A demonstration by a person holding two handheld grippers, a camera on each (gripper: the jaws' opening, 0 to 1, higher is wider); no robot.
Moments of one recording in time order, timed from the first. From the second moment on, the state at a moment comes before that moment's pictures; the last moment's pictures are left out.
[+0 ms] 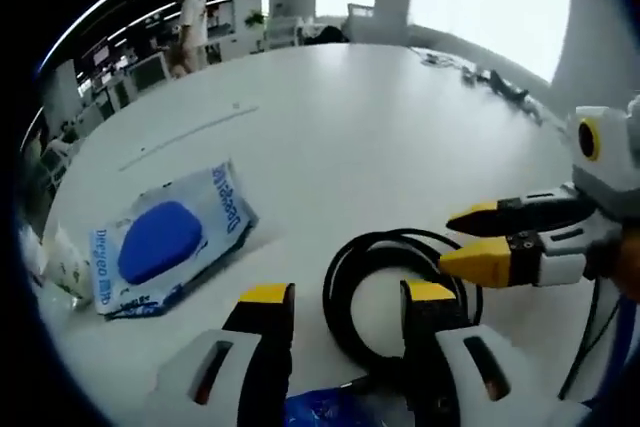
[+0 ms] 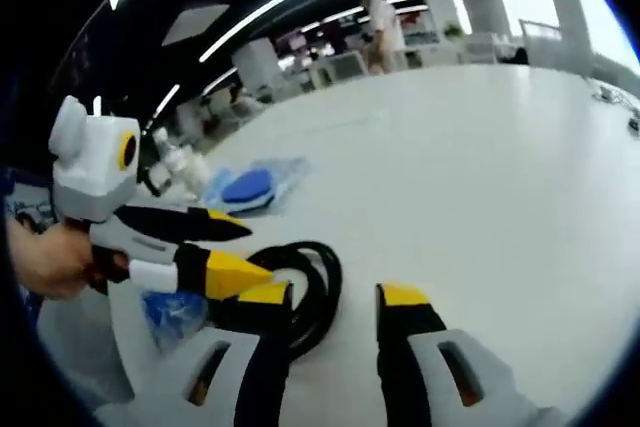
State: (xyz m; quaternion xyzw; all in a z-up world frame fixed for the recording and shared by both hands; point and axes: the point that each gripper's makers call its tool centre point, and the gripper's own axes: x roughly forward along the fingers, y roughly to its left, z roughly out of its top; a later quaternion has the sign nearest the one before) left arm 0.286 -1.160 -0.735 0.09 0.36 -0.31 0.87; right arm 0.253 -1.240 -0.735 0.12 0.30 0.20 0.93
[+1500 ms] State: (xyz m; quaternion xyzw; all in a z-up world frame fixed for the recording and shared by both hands) left arm 0.257 -1.004 -0.657 0.04 0.32 -0.21 0.92; right arm 0.235 -1.188 -0.638 0.10 0.21 0.24 0.94
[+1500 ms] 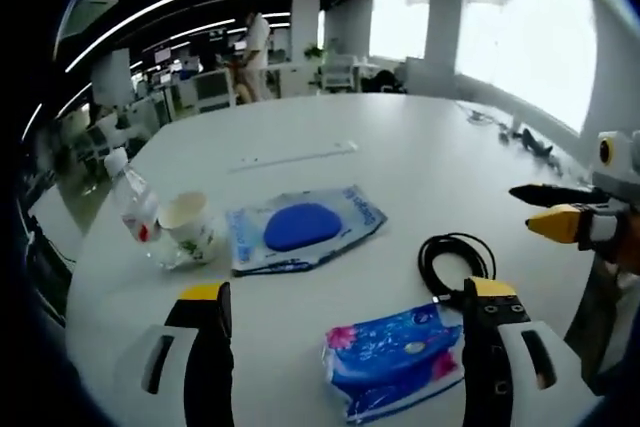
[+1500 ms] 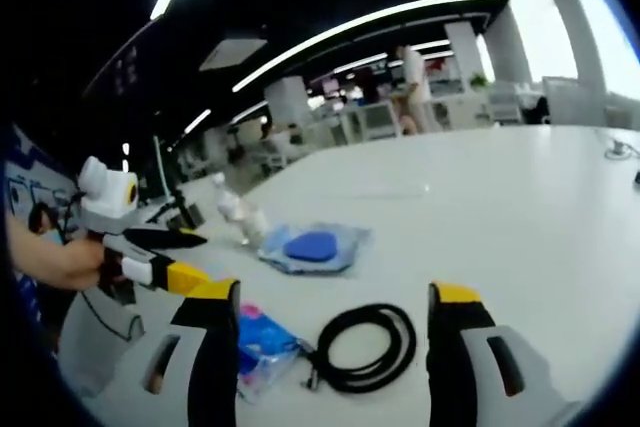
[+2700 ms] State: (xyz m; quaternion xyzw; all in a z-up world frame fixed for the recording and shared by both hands) left arm 0.201 -0.976 -0.724 0.02 0.40 -0.20 0.89; right arm 0.161 -1.101 -0.709 0.09 0.36 0.31 0.87
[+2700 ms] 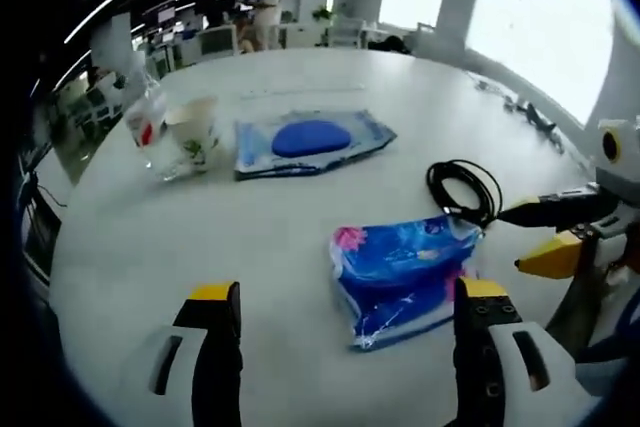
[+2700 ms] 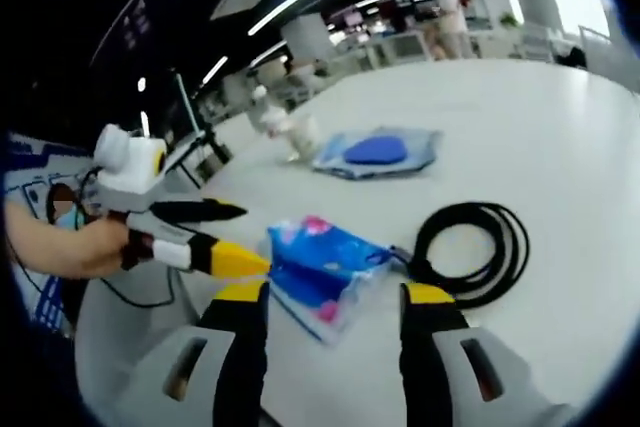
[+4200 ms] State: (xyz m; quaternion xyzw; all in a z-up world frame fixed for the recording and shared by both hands) left arm 0.201 -0.967 -0.726 -0.04 0.41 -0.26 0.87; right arm 0.167 -1.081 -0.722 0.13 0.41 0.24 0.87
